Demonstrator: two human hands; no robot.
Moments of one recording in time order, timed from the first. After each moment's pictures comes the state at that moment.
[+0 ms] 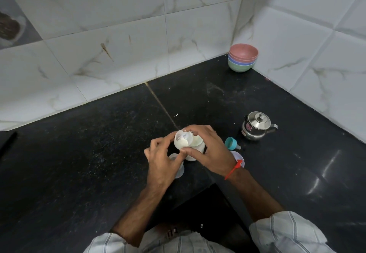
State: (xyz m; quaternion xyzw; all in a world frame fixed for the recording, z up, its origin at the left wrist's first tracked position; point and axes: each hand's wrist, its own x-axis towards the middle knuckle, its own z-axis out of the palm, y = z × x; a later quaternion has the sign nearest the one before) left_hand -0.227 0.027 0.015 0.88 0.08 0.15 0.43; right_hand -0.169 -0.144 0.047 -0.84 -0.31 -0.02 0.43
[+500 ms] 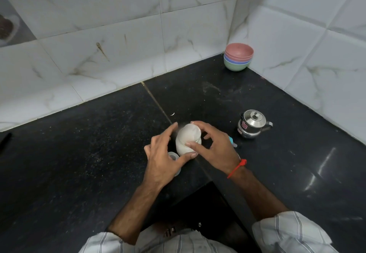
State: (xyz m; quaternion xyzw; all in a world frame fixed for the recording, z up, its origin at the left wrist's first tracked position) left_hand -0.226 0.024 0.024 0.90 0.02 0.11 0.42; right_hand -0.167 -0.161 0.044 -0.84 -0.24 -0.04 0.49
